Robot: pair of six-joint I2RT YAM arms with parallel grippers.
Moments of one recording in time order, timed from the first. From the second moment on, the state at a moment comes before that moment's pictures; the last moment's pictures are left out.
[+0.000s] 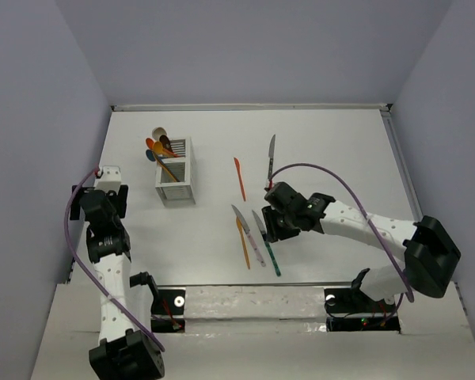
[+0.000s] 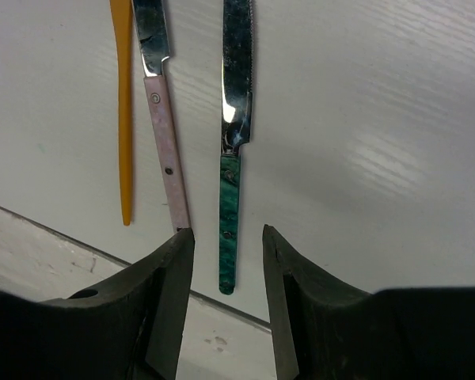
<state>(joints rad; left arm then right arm) 0.35 0.68 0.48 -0.13 -0.18 0.48 0.89 1.44 0.95 -0.63 0.04 0.56</state>
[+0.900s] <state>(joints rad) 0.36 0.57 0.39 -0.32 -0.16 0.51 0.96 1.62 0.92 -0.53 0.11 0.67</state>
